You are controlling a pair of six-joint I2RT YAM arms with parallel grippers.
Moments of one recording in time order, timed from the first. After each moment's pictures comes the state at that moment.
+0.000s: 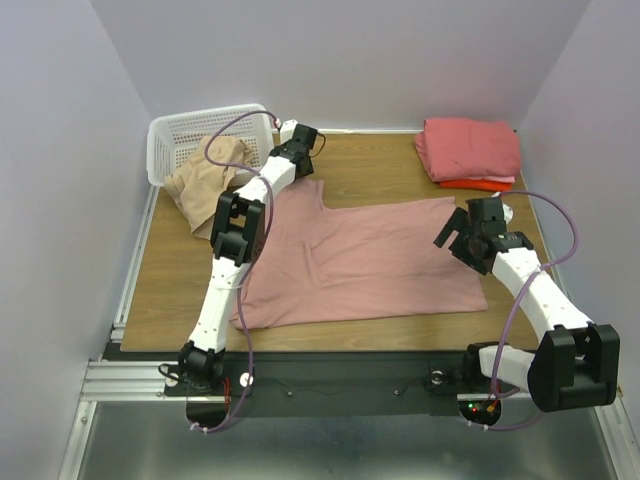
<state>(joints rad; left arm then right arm) -0.40 2.56 2.25 -0.52 -0.39 -0.56 0.08 1.17 0.80 -0.58 0.20 0.65</state>
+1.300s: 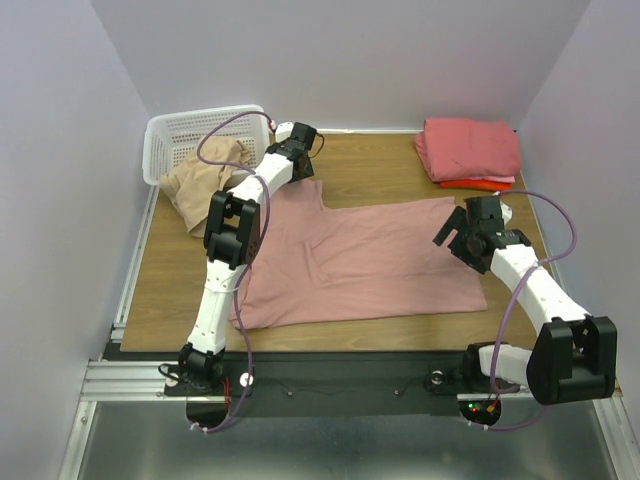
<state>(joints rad) -0.40 2.44 2.15 -0.63 -0.43 -0.61 0.08 1.21 0.81 -0.56 0.21 0.67</state>
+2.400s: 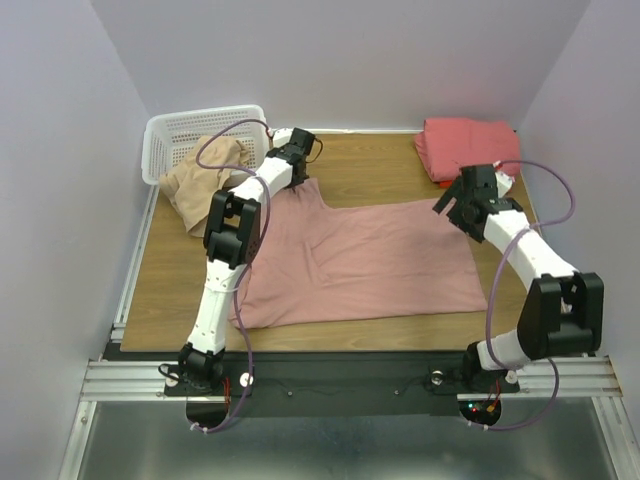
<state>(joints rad) -0.40 2.46 2.12 -0.61 -0.42 -0.67 0.08 1.41 1.01 -0.52 0.30 0.70</state>
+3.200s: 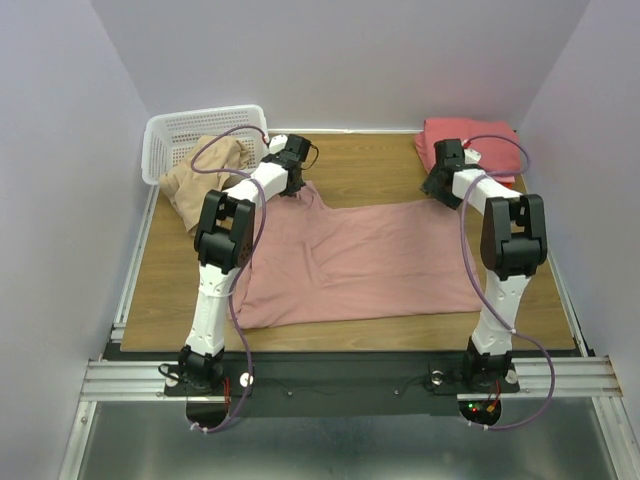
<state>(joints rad) -0.40 2.33 1.89 -0.52 -0.39 -0.67 0.08 2.05 1.50 -0.40 0.36 0.63</state>
